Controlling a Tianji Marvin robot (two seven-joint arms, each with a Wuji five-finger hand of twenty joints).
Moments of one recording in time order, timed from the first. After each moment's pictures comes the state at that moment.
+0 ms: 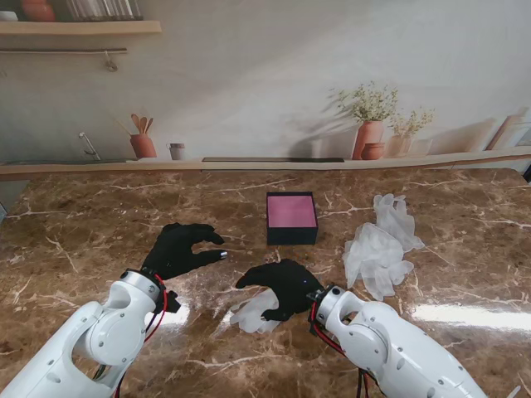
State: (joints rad) left arm 1.68 -1.12 -1.24 -1.75 0.62 -0.06 0.07; right arm -1.44 -1.08 0.90 -1.43 -0.90 -0.36 -0.12; left_hand 0.73 -0.27 0.21 -0.10 0.77 0.03 0.38 0.28 0.62 0.09 0.27 0.25 0.42 0.16 0.24 0.44 -0.06 0.21 0.61 0.48; right_hand 0.42 -0.80 1.04 -0.20 0.50 -0.17 0.16 0.48 0.53 -0.07 0.20 0.32 0.54 0.07 0.19 0.34 0.33 0.20 0.77 0.61
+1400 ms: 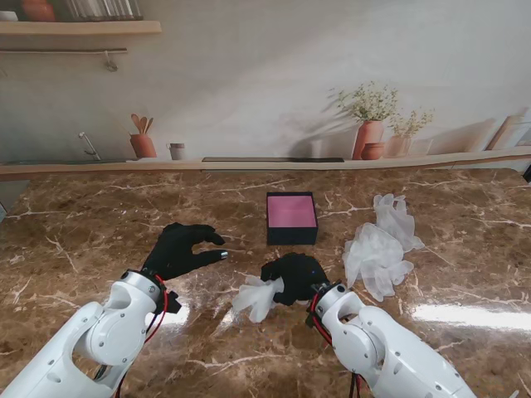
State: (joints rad) left arm 1.68 -1.11 -1.24 -1.75 0.60 -0.05 0.07; right arm -1.47 -1.11 0.93 -1.46 -0.84 -0.17 -0.25; left_hand 0.73 -0.26 0.20 -0.09 0.77 0.03 0.38 0.28 0.62 0.09 0.27 0.25 0.42 0.16 0.23 0.44 -0.06 0.22 0.48 0.48; right_hand 0.68 -1.05 1.09 -0.33 0.96 -0.29 0.92 0.64 1.22 -0.12 0.64 0.81 1.27 -0.04 0.93 0.68 1.09 0.03 1.51 0.50
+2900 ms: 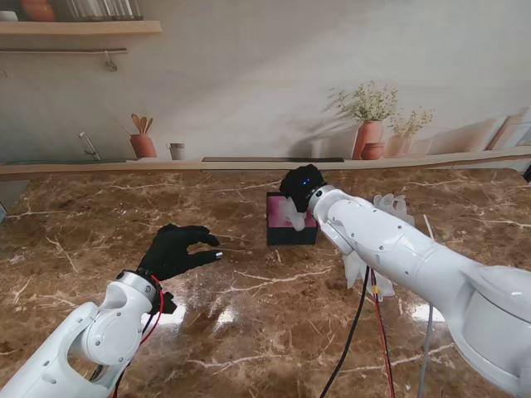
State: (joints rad) left arm 1.69 -1.11 -1.26 -1.75 0.60 -0.03 0.05; right arm -0.60 -1.24 0.18 -0.75 -0.91 0.10 -0.31; left_hand 0.77 -0.25 0.16 -0.08 0.77 0.03 0.38 0.28 0.62 0.09 0.26 0.25 0.41 0.16 0.22 0.44 -0.06 0.22 0.42 0.50; right_hand 0.66 -0.99 1.10 -0.33 0.97 -0.29 0.95 0.45 1.20 -0.12 0.65 0.93 1.27 -0.07 0.99 0.73 1.10 0.00 1.52 0.52
